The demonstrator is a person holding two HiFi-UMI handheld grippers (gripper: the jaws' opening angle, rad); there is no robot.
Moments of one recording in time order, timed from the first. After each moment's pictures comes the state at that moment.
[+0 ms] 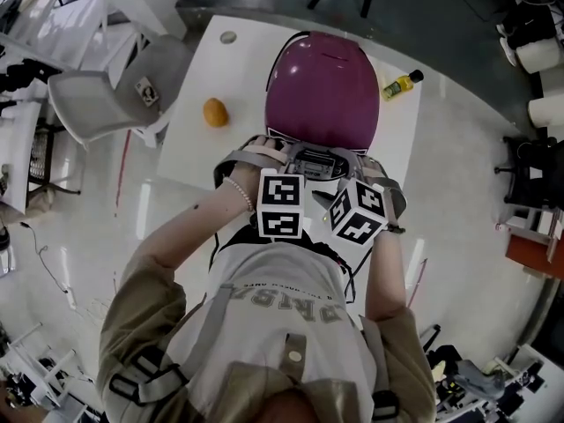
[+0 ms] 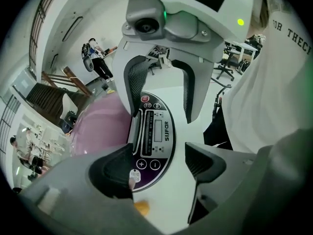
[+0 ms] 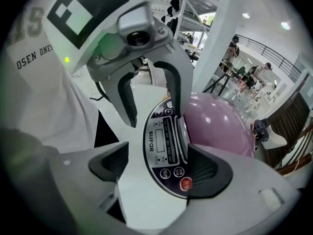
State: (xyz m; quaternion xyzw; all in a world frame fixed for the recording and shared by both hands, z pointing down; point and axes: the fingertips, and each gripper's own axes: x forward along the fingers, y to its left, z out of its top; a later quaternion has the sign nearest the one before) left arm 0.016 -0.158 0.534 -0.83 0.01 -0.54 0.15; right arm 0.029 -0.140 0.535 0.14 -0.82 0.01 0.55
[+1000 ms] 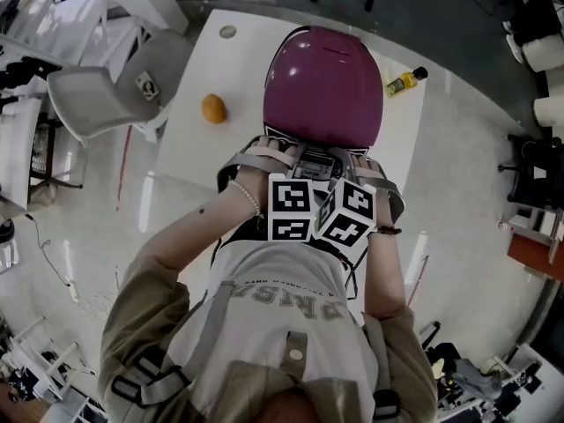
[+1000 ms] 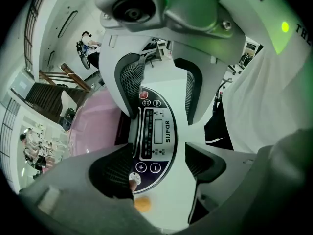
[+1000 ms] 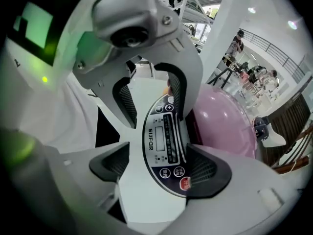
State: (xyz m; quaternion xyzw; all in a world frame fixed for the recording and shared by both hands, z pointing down) left arm 0.021 -0.161 0.543 -0.80 0.02 -0.59 0.15; right arm 0.030 -0.141 0.544 0.13 -0.80 0.02 0.59
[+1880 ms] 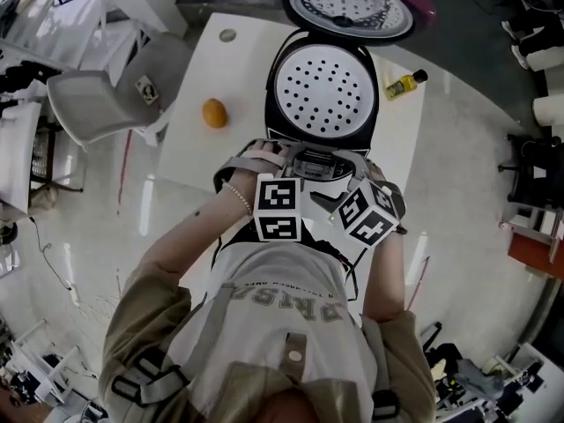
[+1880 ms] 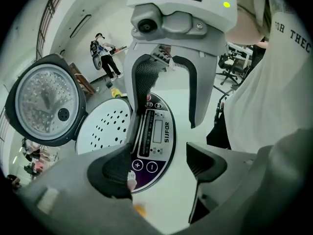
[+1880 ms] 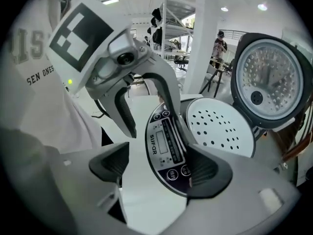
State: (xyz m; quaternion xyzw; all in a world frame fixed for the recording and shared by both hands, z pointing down) left arm 0.021 -0.168 0.542 -0.84 0.04 -0.53 0.12; right arm 0.030 -0.150 0.532 0.17 -0.85 0.09 0.49
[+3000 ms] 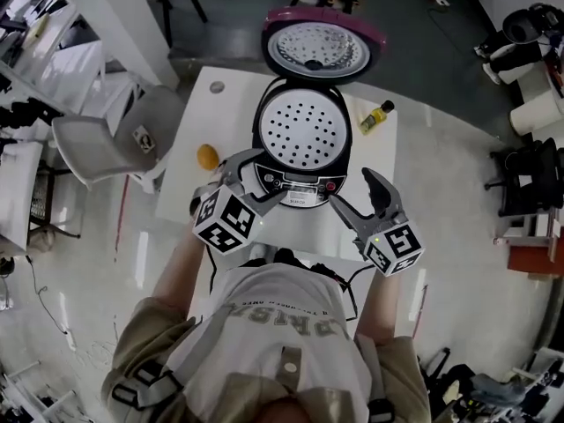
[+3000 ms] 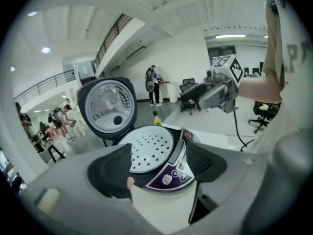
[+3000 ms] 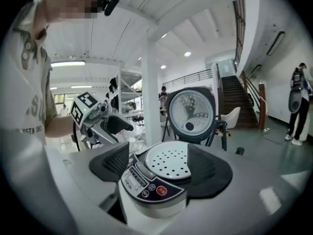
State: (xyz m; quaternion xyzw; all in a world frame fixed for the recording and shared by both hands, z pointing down) left arm -0.013 -0.216 0.442 -0.92 0.23 -0.30 0.03; right arm 0.111 -0.185 0.410 0.44 -0.88 0.09 0.11
